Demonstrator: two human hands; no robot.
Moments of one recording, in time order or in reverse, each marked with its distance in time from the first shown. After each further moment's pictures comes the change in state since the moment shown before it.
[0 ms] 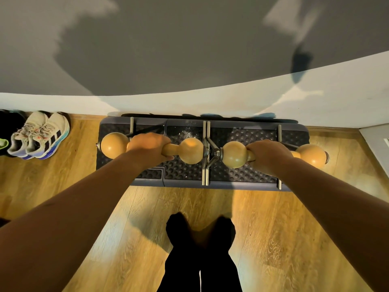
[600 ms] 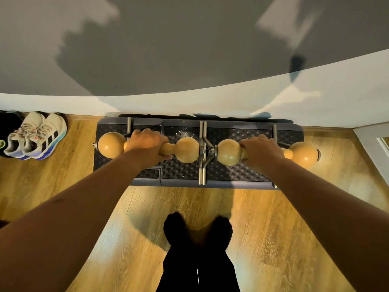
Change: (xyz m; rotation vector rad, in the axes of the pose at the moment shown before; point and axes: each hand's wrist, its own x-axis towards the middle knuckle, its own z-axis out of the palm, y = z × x) left_hand -0.002 0.007 0.001 0.088 0.060 -0.001; right_hand 0.001 -0.004 0.006 -0.057 0.068 0.037
